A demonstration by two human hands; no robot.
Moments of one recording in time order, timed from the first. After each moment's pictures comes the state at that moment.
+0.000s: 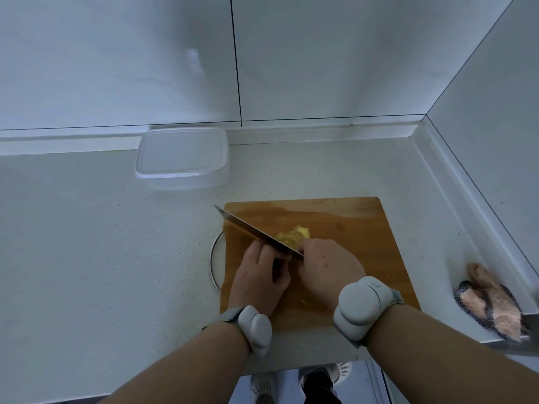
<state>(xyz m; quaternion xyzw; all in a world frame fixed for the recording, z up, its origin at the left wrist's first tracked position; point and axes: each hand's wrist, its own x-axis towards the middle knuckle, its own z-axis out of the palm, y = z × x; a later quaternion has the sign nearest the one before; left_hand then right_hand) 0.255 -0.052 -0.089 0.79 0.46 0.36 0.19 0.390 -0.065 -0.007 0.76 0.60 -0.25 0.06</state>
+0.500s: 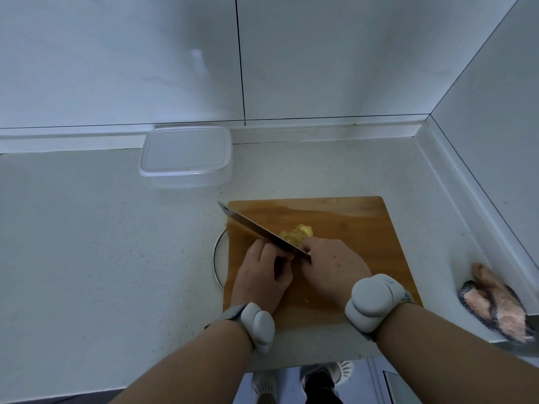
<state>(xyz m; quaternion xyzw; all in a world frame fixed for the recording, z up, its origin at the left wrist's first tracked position) 0.254 -0.052 -0.089 0.78 0.46 0.37 0.21 0.395 -0.070 0.001 0.74 0.60 -0.29 0.02</state>
